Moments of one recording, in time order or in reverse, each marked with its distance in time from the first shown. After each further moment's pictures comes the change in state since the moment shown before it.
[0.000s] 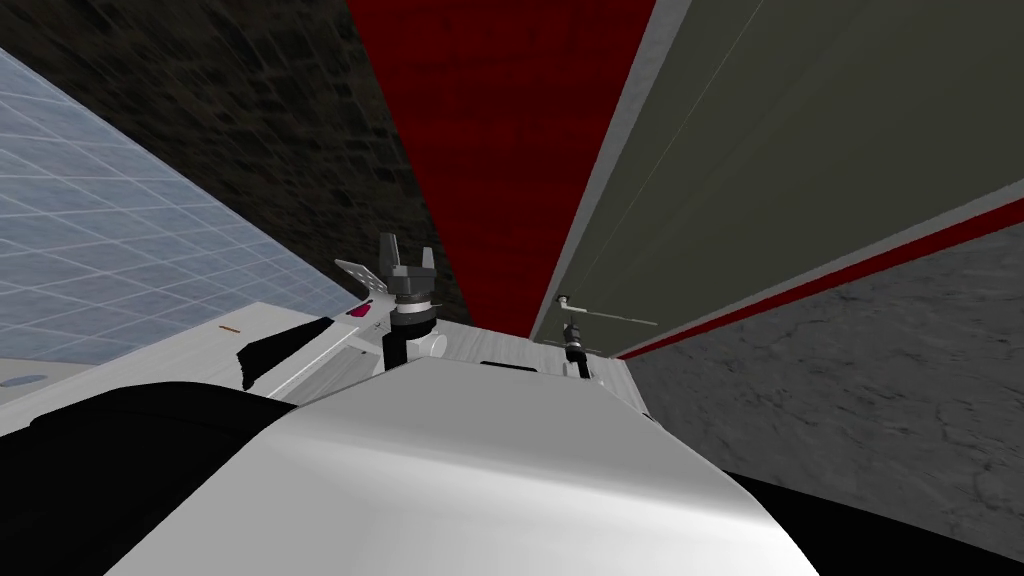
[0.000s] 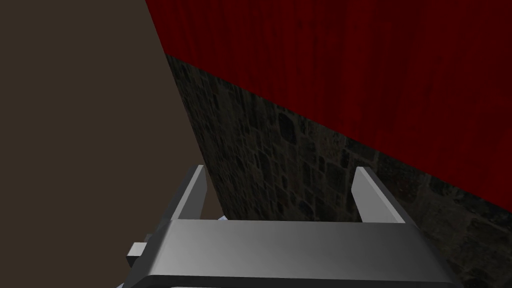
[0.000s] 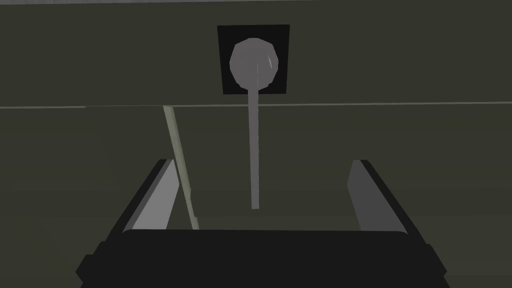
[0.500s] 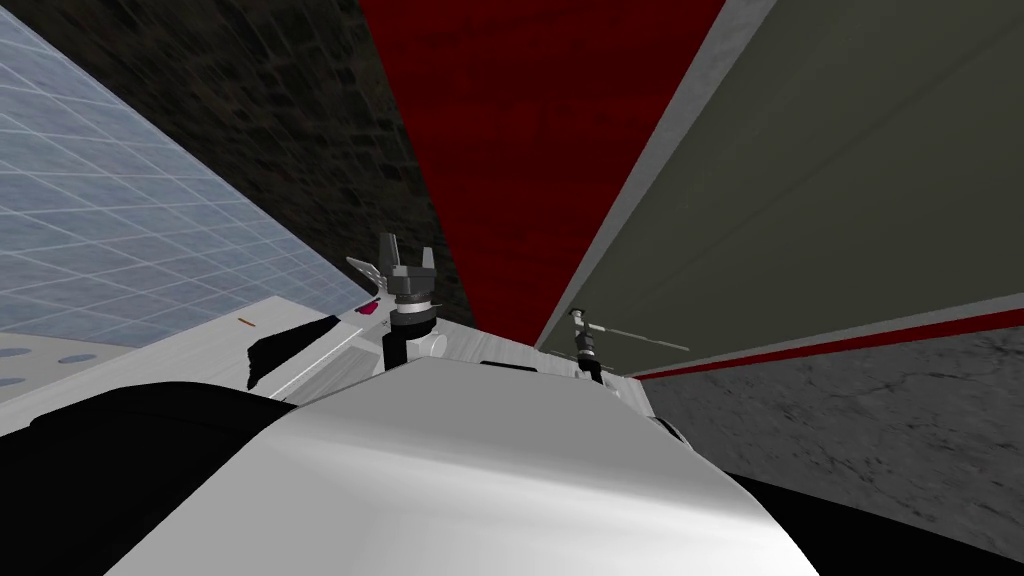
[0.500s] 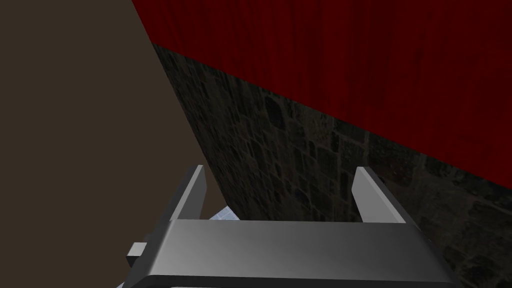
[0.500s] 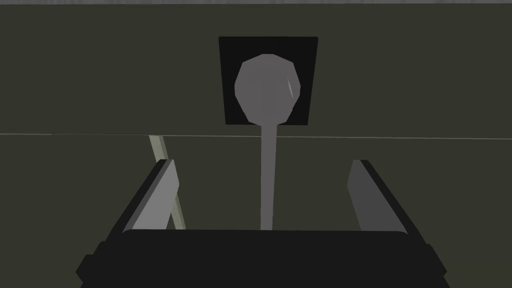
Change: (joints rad) arm 0.007 -0.083 -0.031 0.115 -0.025 -0.081 -0.072
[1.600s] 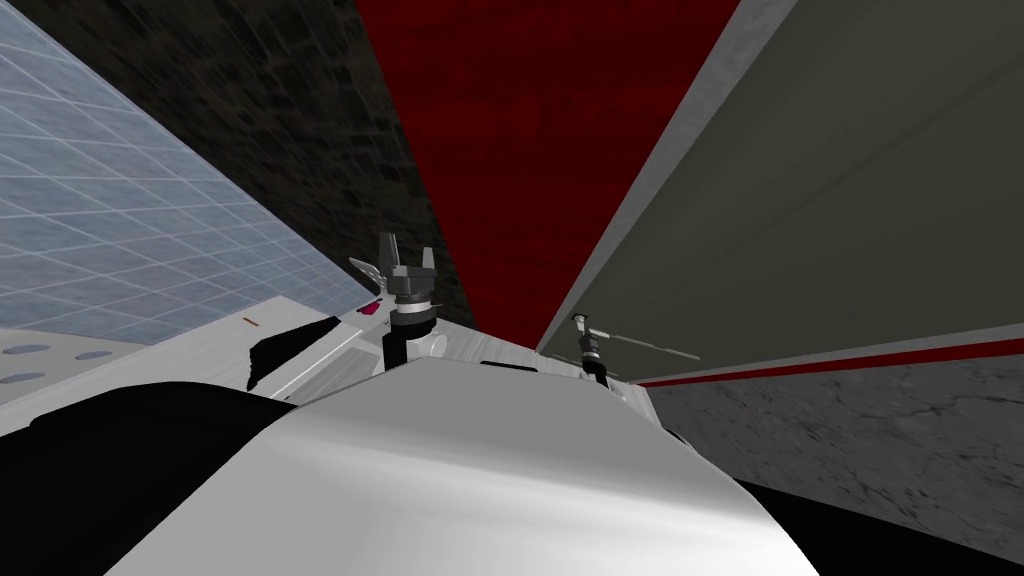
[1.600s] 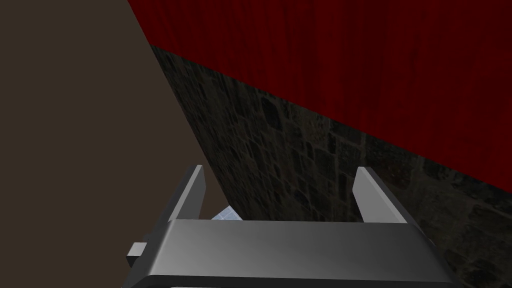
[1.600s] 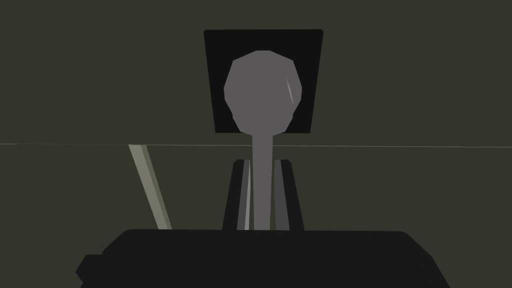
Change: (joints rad) arm 0.056 -0.023 -0.012 -0.085 -0.009 0.036 -0.011
